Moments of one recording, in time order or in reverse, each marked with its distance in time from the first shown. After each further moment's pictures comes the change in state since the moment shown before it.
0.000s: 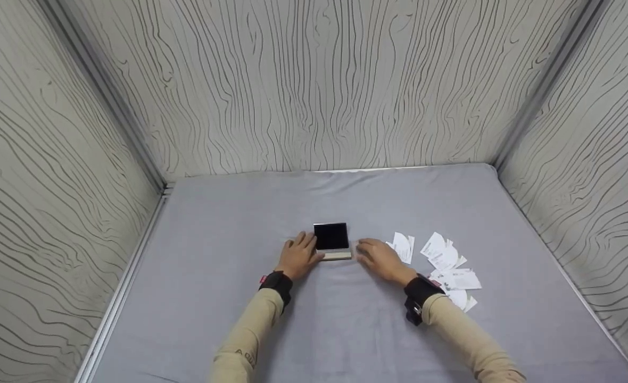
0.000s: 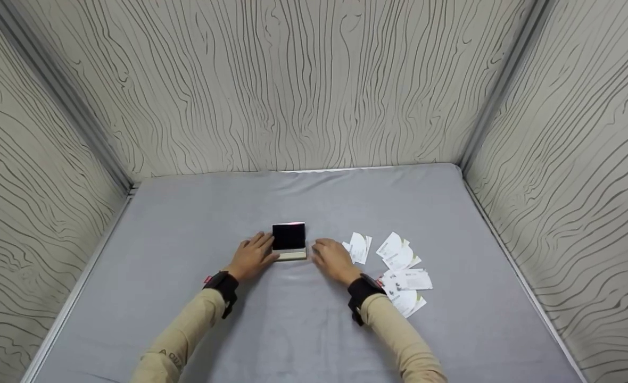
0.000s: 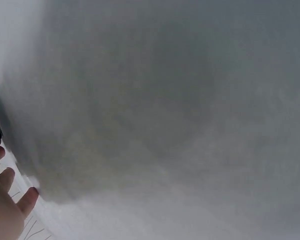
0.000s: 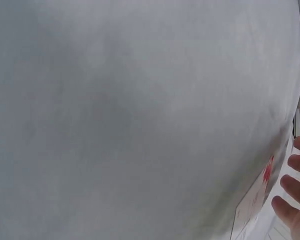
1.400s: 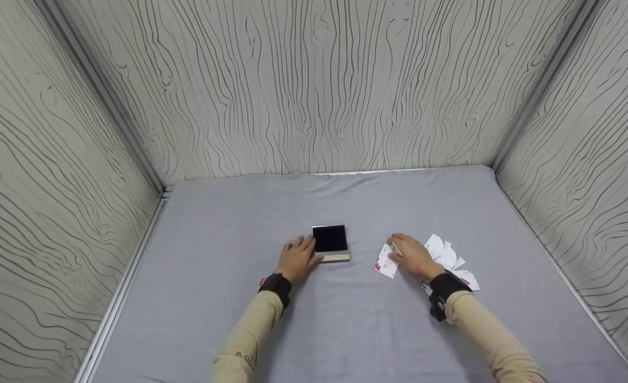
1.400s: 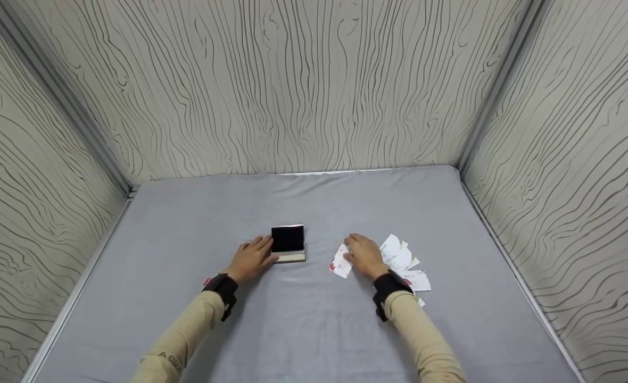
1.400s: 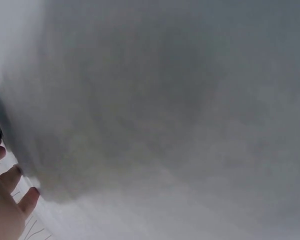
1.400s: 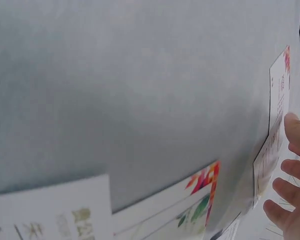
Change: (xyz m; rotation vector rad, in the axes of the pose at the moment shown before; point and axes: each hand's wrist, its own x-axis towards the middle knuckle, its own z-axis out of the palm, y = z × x) left_hand -0.001 0.001 -0.002 -0.043 -0.027 -0.015; right_hand -0.032 0.051 -0.042 -0.042 -0.036 0.178
